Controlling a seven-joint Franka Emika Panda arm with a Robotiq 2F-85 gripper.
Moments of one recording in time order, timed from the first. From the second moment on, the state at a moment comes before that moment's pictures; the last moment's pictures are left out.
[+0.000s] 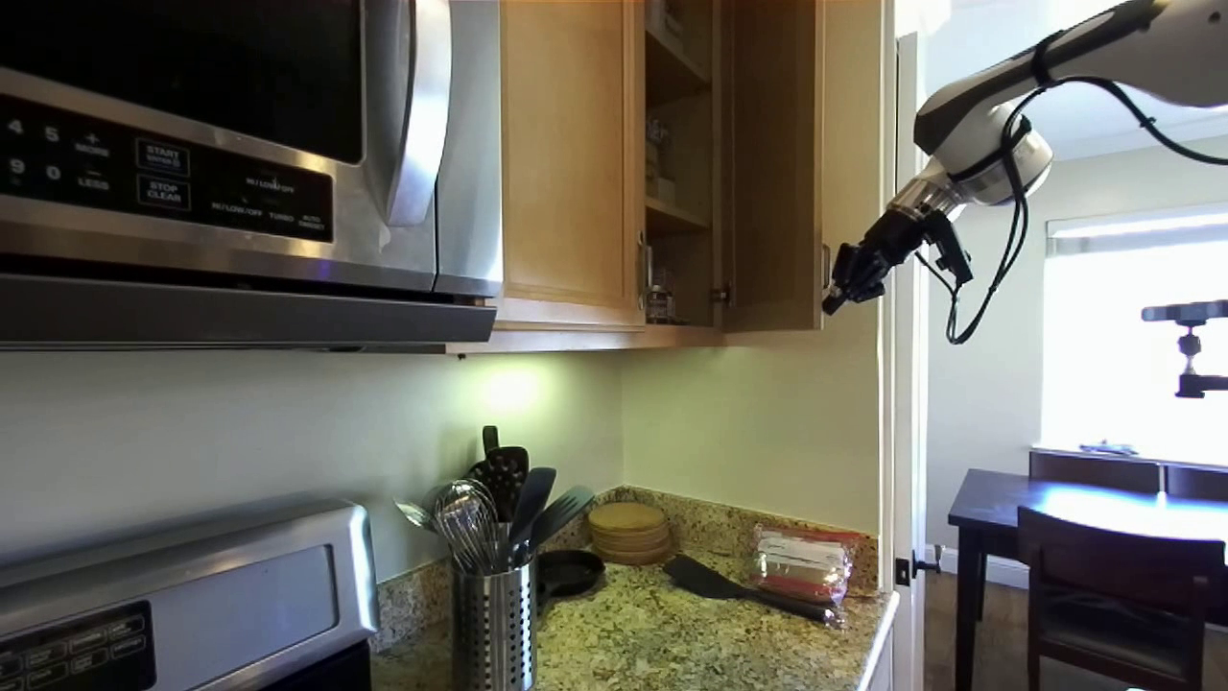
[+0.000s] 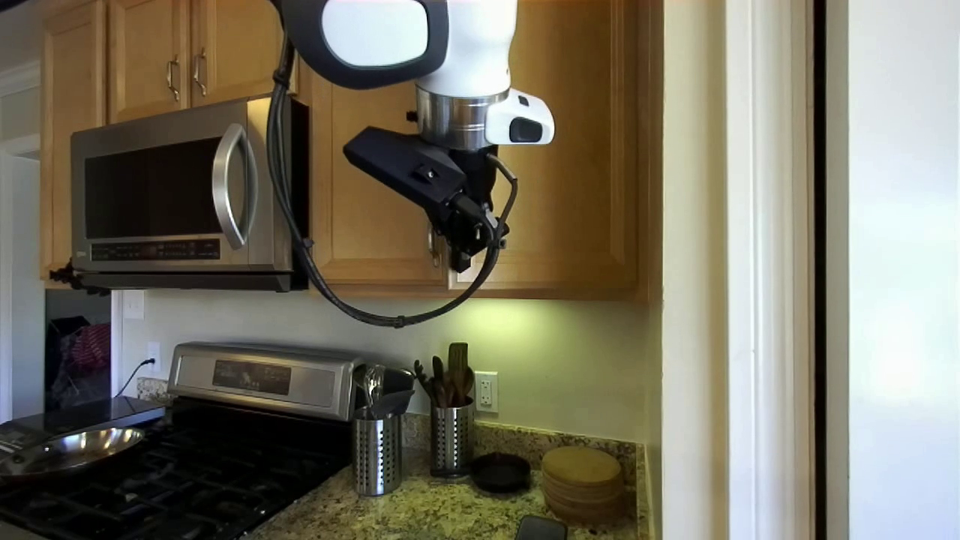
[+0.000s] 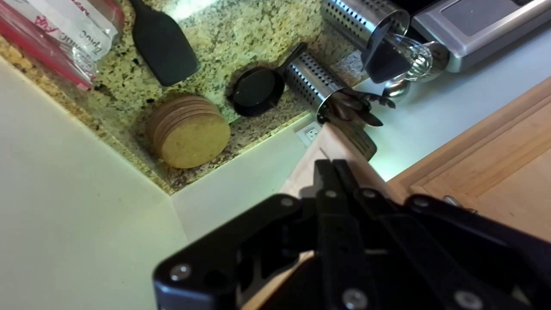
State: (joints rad) arm -0.17 -0.38 -0.46 -2.06 0.56 2.00 -0.51
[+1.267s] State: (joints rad) arm -0.16 -0.38 -0.38 -2.05 0.44 1.71 -0.66
